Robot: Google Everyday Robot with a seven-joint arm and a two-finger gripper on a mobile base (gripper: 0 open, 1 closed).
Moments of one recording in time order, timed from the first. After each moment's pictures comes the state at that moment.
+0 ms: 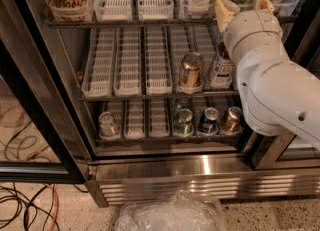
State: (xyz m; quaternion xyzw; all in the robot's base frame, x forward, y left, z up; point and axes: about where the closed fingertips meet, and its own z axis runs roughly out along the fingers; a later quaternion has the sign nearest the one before) arm 0.620 -0.179 1.053 -0.02 0.62 -0.04 0.78
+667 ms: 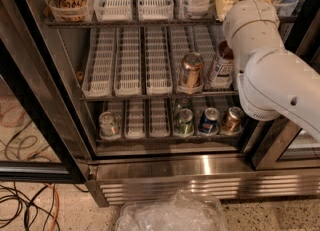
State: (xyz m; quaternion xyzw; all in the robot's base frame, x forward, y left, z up) arm 0.644 -0.181 1.069 -0.02 0.60 -0.04 0.80
